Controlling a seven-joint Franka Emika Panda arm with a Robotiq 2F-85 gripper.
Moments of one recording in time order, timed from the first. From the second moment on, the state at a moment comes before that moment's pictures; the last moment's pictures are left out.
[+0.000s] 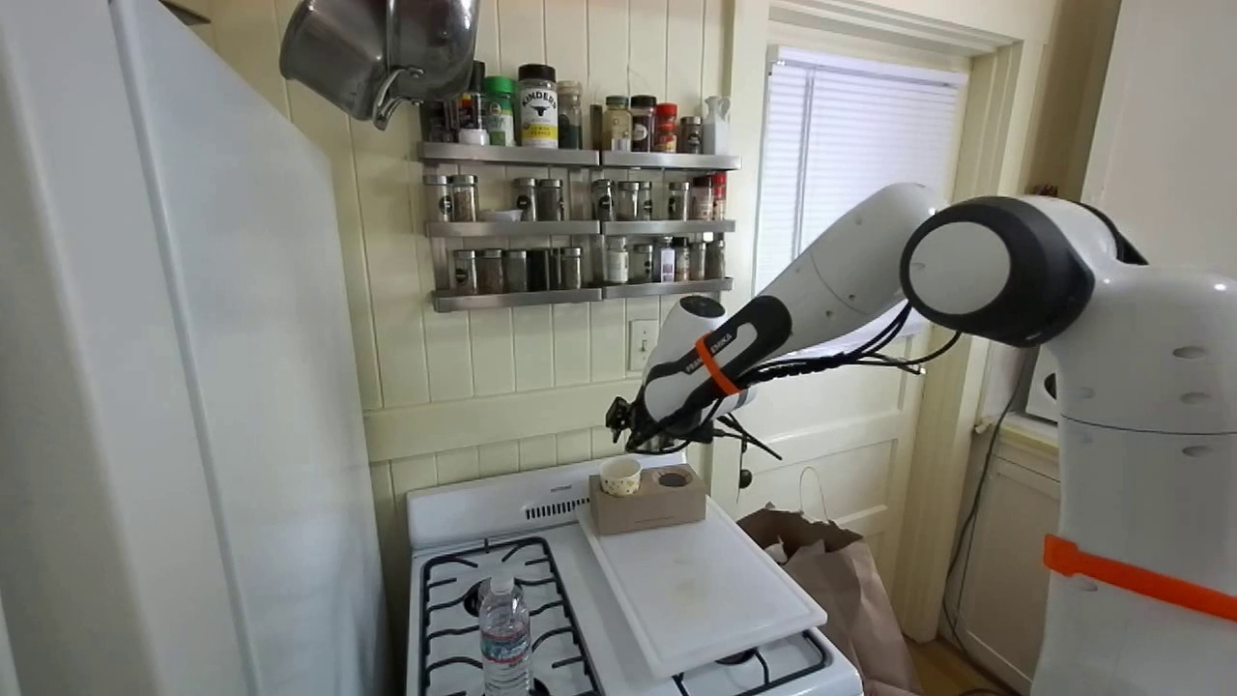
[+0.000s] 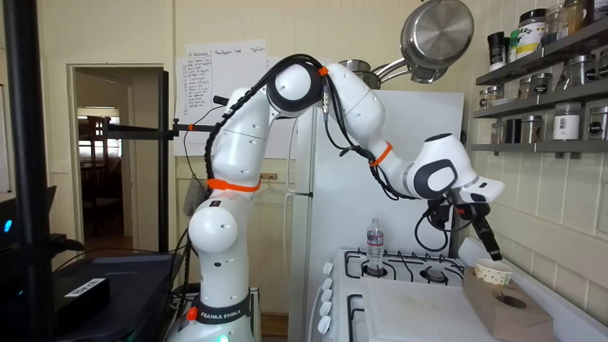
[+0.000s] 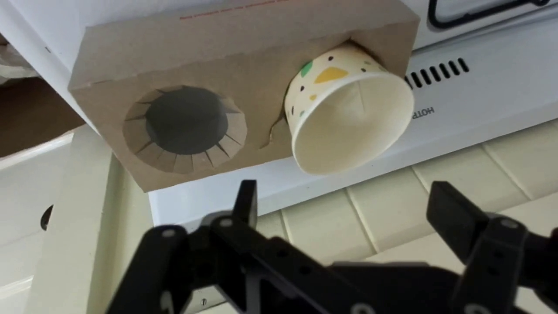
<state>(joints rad) -0.12 0.19 0.01 -2.10 -0.11 2.85 0.59</state>
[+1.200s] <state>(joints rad) -0.01 0.37 -0.10 -1.98 0.10 2.84 0.60</state>
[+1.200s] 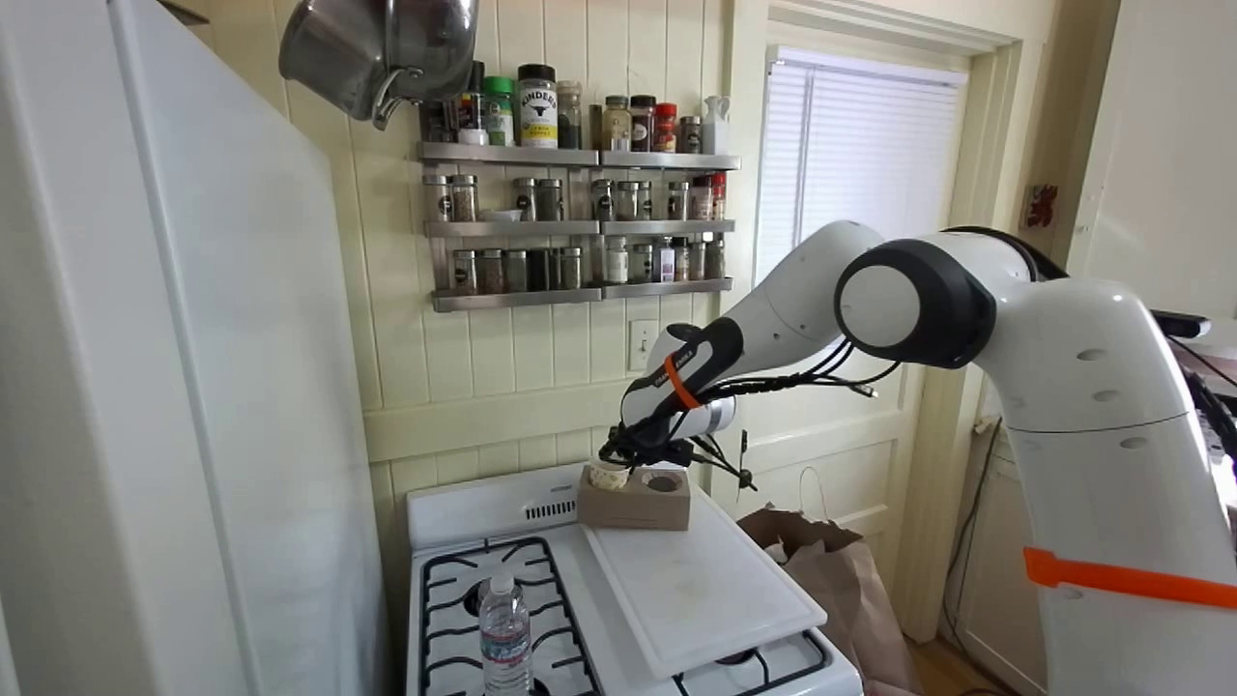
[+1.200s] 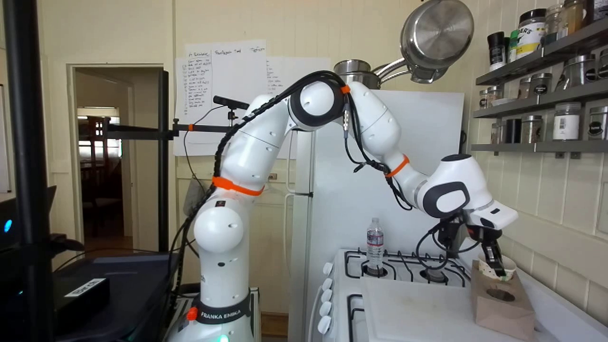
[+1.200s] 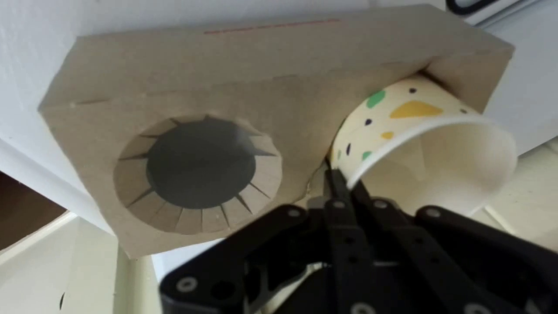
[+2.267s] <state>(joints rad) 0.04 0.09 -0.09 -2.08 0.09 2.56 0.45</state>
